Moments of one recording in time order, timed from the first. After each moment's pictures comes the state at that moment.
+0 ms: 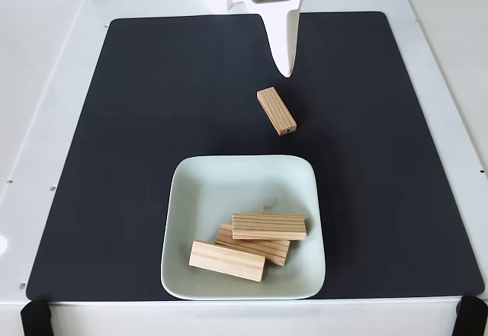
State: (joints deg) arm -18.5 103.7 102.7 55.9 32.9
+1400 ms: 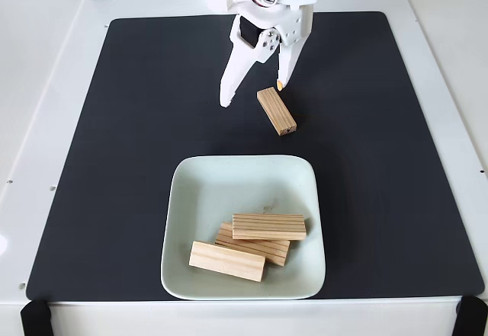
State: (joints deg) arm -19.5 90.4 104.4 63.8 70.8
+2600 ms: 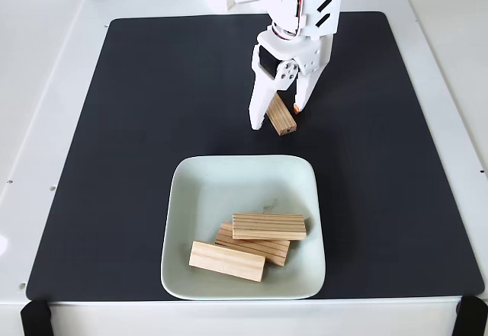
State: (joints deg) arm -22.3 77.3 95.3 60.6 77.2
